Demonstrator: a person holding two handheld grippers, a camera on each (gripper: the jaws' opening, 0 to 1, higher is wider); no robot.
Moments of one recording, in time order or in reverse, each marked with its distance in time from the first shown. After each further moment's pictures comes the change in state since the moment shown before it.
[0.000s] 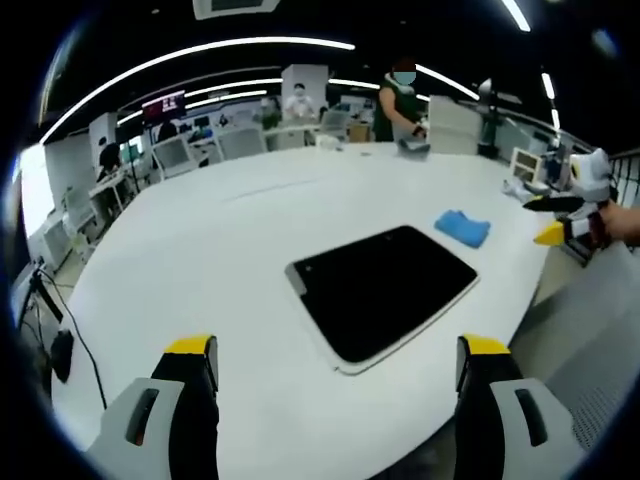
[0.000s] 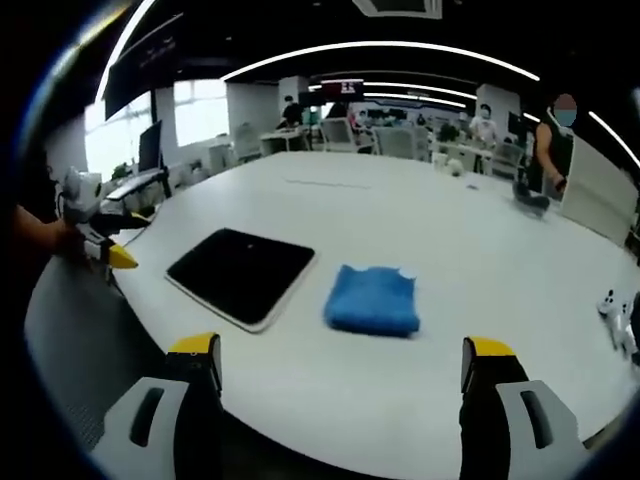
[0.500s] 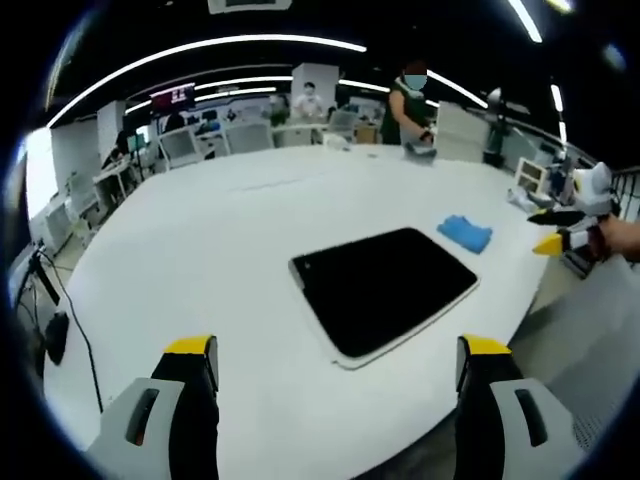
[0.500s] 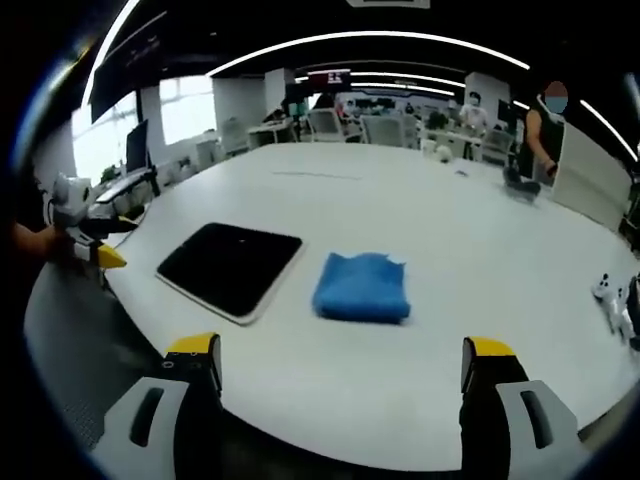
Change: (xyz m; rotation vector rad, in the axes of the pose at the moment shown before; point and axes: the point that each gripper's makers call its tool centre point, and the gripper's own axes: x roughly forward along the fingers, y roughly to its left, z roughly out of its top) left arm 0.001 -0.002 -0.014 -0.054 0.055 -0.021; right arm -0.002 -0.007 -0.008 0.045 0.024 -0.024
